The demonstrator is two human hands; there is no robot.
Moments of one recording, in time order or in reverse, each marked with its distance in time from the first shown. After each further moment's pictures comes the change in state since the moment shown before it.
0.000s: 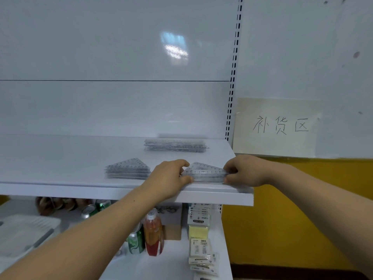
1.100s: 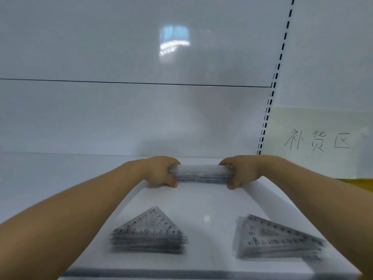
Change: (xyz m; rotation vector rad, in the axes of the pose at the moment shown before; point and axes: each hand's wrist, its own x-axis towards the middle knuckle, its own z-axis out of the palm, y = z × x) left_hand 0.185 -0.153 -0.056 0.158 -0.429 0.021; right_hand 0.206 -0.018 -0.020 -0.048 -0.195 0.158
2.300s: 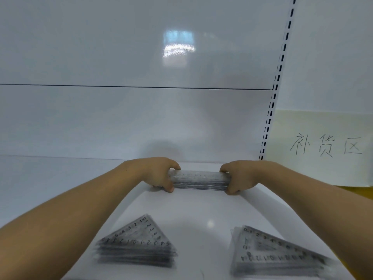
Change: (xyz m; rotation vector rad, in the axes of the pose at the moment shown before) left_hand 0.001 0.017 -0.012 0.089 -0.051 -0.056; right_hand -0.001 -0.007 -0.001 -0.164 0.004 0.000
